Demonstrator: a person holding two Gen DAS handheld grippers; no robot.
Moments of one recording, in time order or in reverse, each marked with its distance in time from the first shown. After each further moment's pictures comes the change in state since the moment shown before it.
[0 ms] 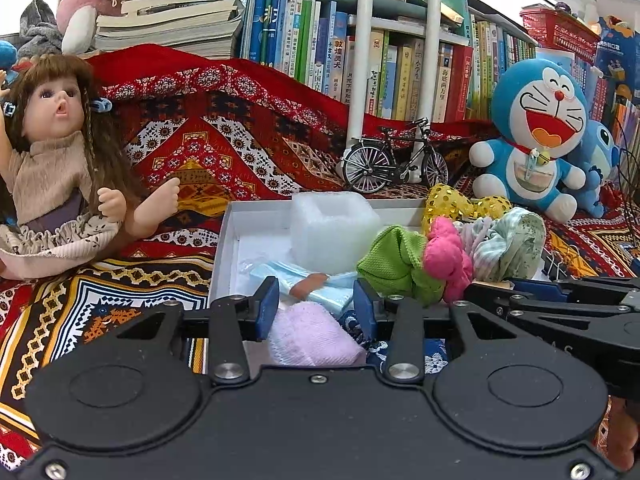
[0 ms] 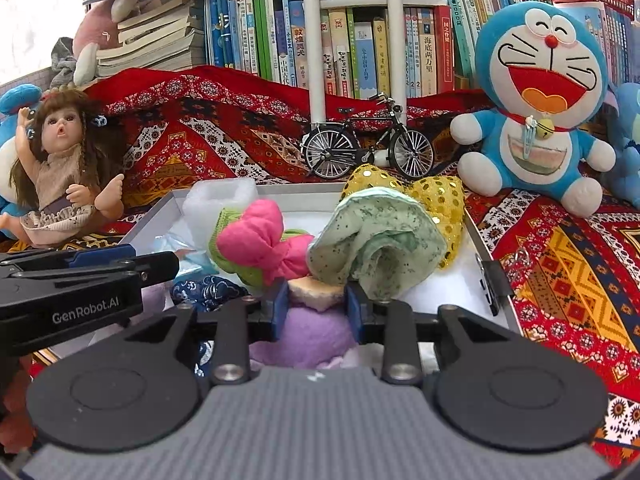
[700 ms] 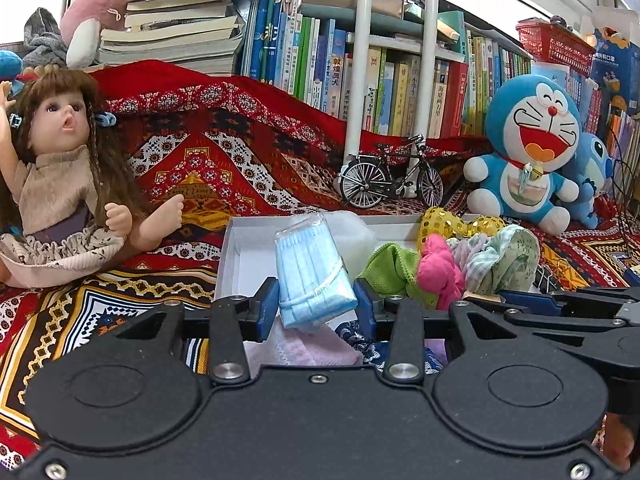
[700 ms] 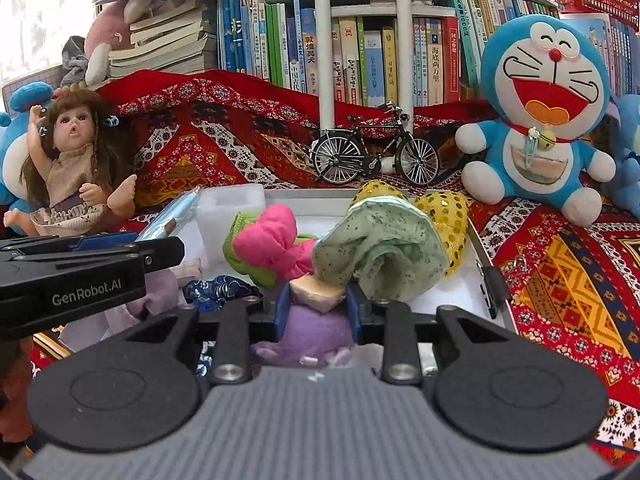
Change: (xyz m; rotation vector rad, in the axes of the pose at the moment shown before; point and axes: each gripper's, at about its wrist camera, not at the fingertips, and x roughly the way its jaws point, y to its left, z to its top) left arm -0.011 0.001 0.005 -0.006 -0.033 -0.006; right arm -0.008 0.004 0.001 -0.014 -0.009 0.012
